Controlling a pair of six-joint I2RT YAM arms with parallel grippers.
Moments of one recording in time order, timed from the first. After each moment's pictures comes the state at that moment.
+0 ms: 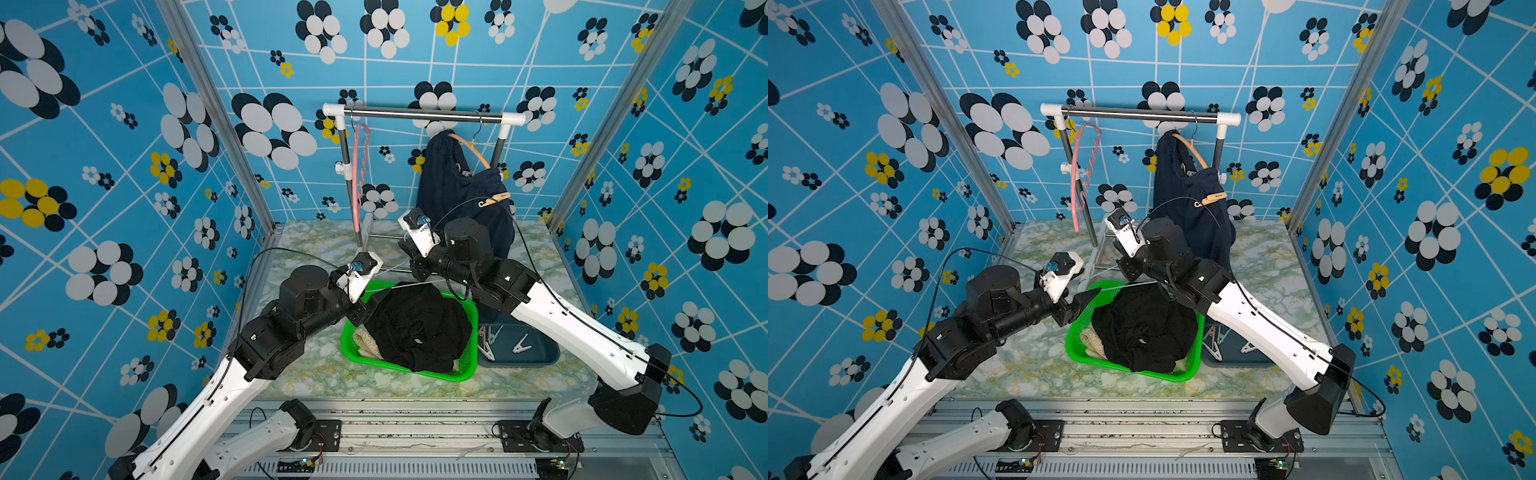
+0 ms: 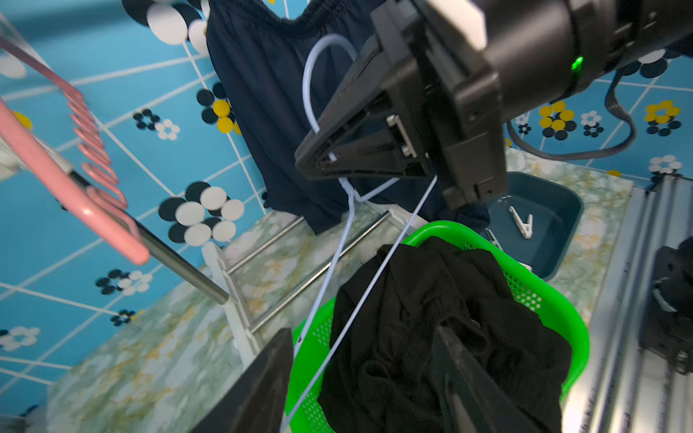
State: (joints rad) left arm -0.62 0.90 1.22 -0.66 0.18 0.17; right arm 0.86 1.48 1.60 -0.40 0.04 -0.16
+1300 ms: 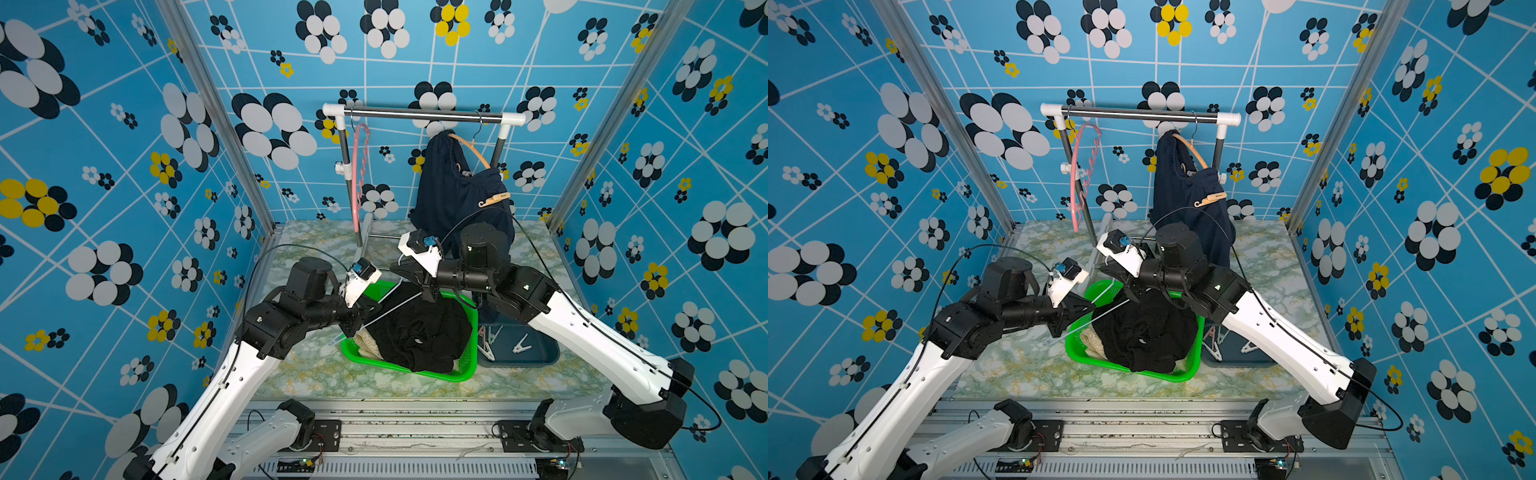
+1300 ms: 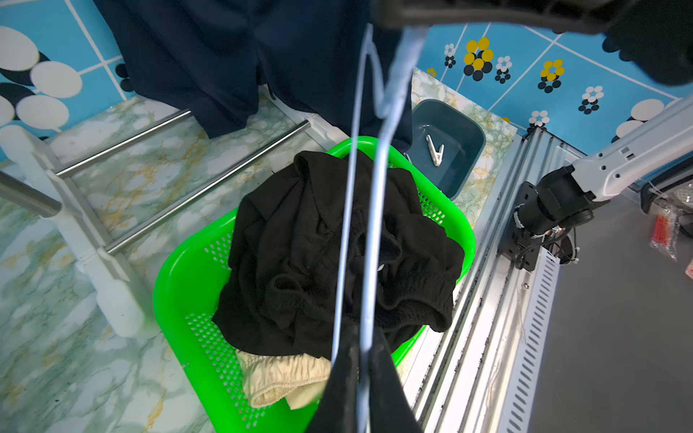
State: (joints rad) left arm -0.52 0.98 1.23 -0.89 0.46 0.16; right arm 0.86 1.40 1.55 -0.43 -0.35 -0.27
